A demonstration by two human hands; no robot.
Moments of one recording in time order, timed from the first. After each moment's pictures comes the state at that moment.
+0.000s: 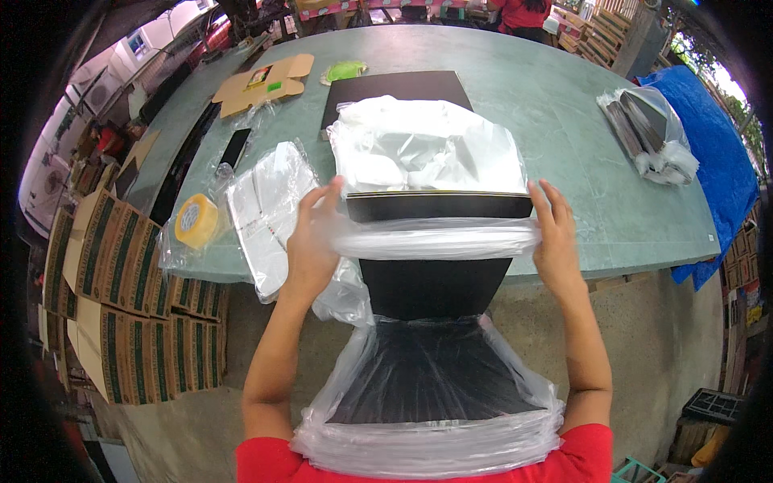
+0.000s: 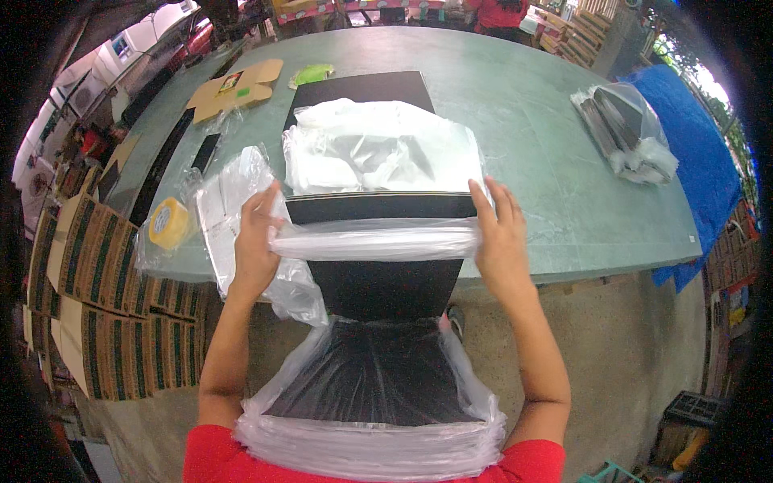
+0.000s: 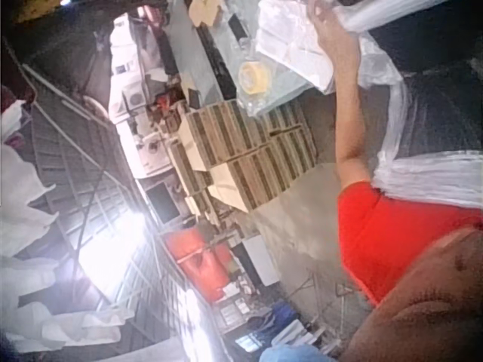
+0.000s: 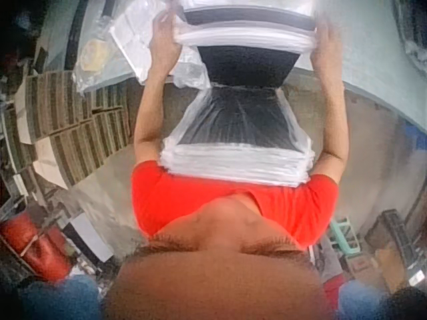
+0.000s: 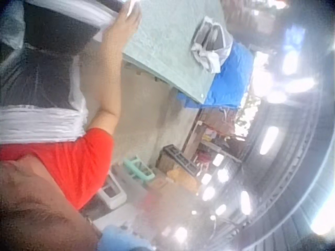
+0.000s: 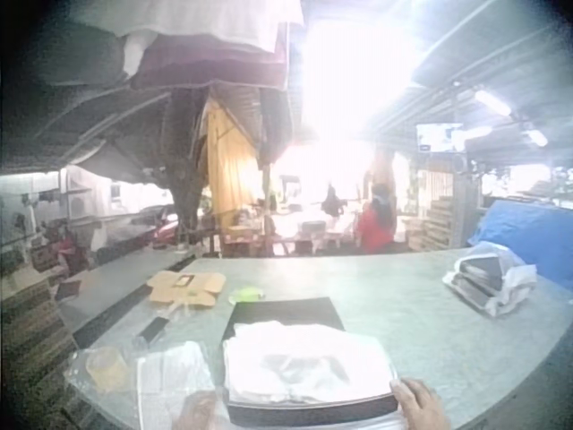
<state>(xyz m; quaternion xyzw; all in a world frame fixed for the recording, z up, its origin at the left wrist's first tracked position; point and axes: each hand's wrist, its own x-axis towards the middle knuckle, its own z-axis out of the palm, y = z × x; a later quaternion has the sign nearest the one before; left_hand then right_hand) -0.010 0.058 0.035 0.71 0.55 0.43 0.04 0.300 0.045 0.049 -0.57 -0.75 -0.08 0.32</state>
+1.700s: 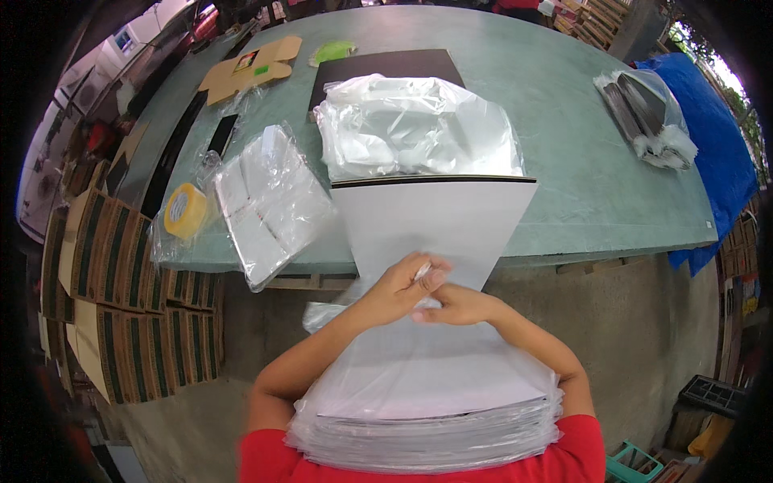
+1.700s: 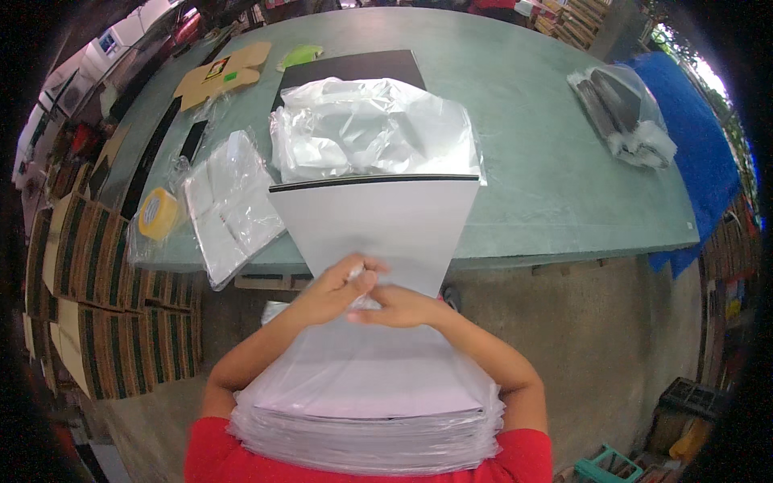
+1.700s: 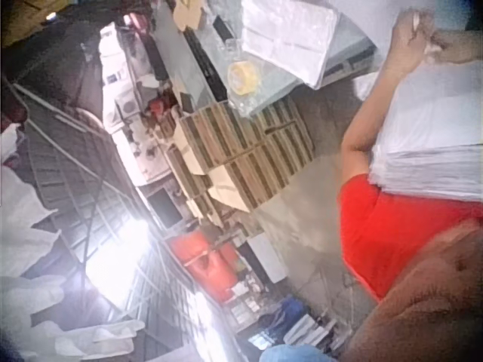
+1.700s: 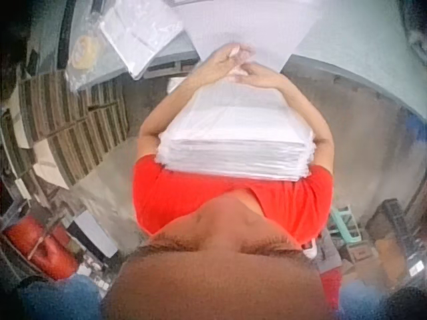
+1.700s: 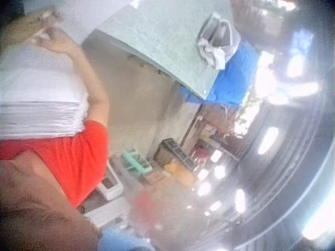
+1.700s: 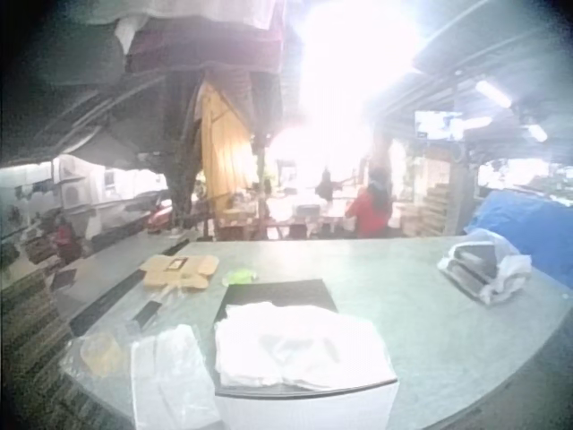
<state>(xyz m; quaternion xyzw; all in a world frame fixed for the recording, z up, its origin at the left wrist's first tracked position) 0.065 0.016 -0.021 0.66 0.37 0.32 0.57 0.231 0.010 -0.032 -0.37 -0.74 0.56 0.07</state>
